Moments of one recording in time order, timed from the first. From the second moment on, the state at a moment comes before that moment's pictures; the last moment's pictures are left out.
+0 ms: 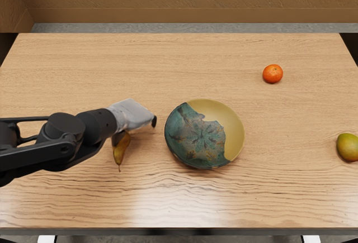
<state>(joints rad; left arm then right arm) -1.01 0.52 -0.19 -1.73 1.68 -0.44 0.61 -0.06 0.00 0.23 0.23 0.08 0.03 -0.13</state>
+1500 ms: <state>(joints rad) -0.96 0.54 -0.18 -1.73 1.73 -0.40 0.61 -0.06 0.00 0.23 0.23 0.08 0.02 -0.13</state>
